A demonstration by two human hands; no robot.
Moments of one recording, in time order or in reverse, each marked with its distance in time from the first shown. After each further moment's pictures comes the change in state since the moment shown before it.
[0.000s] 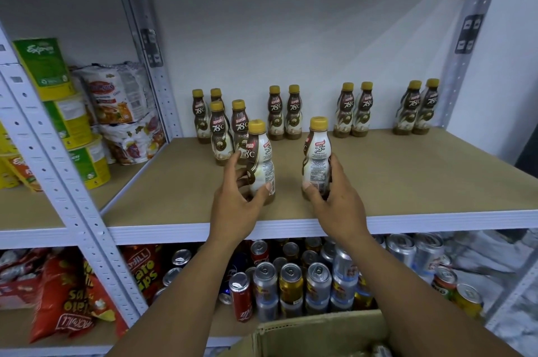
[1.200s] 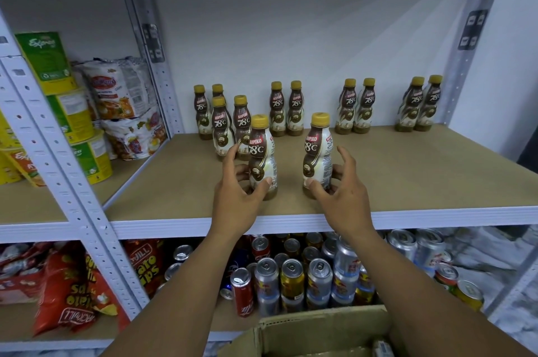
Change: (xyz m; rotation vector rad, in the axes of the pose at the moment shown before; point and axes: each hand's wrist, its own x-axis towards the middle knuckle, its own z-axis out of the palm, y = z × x) left_hand 0.001 0.004 -0.001 -0.014 0.015 -0.006; right_hand -0.002 -0.003 -0.008 0.171 0.038 0.045
